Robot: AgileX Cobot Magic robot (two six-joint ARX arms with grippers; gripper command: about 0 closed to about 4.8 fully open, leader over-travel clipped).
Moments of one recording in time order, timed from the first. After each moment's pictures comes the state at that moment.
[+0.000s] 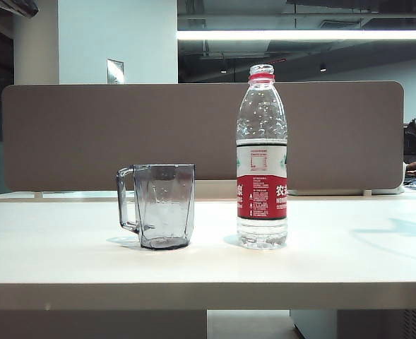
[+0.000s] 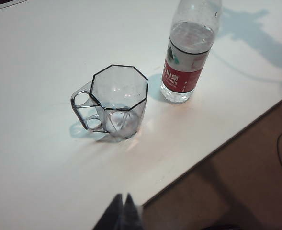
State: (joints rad) left arm -0.61 0.72 0.87 -0.69 0.04 -0.02; right arm -0.04 1.32 1.24 0.19 -0.01 0.06
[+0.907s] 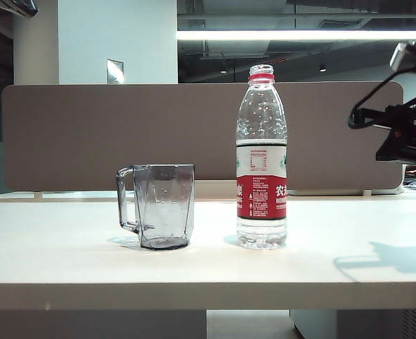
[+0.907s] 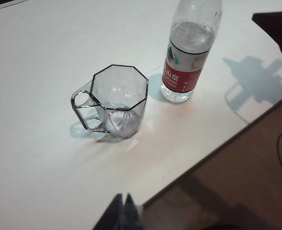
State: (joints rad) left arm -0.61 0.72 0.87 -0.69 0.04 -0.02; right arm 0.29 1.29 0.31 0.74 0.13 0.18
